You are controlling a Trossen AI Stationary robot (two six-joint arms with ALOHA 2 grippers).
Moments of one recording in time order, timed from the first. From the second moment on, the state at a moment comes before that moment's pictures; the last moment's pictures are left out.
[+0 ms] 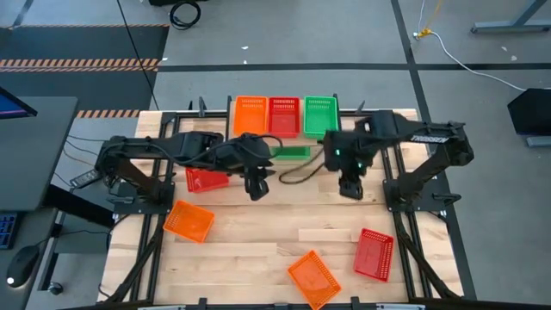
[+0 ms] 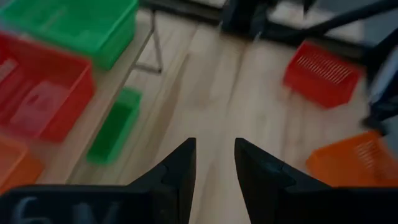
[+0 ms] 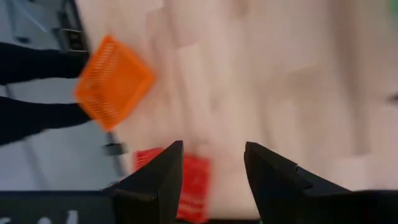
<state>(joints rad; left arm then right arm) -0.09 1.58 1.73 -0.87 -0.24 -0.32 0.05 1.48 1.72 -1.55 -0.30 0.36</state>
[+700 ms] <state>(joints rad) -0.17 1.58 1.73 -0.67 -0.08 -0.24 0.70 1.57 1.72 -1.43 -0.15 1.50</state>
